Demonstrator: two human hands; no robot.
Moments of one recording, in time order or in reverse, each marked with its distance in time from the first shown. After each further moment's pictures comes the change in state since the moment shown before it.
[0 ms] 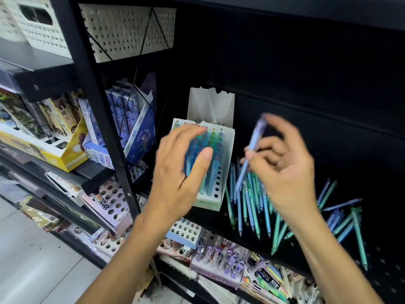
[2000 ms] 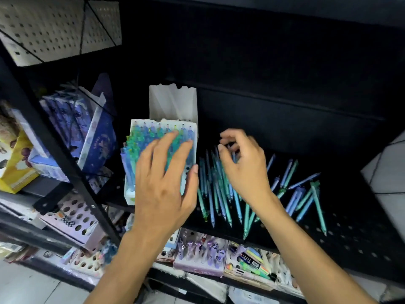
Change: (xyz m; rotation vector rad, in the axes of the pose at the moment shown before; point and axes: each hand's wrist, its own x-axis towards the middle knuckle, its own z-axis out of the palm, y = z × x) left_hand -0.019 0.017 0.032 0.413 0.067 0.287; right_hand 0.005 0.053 -0.017 -0.625 0.131 -0.129
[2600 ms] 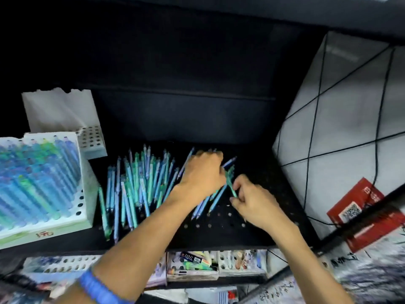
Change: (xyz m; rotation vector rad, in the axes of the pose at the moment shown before) left_hand 0.049 0.190 0.184 -0.142 -0.796 0.099; right_hand -0.101 0.144 -0.171 -0.485 -0.447 0.592
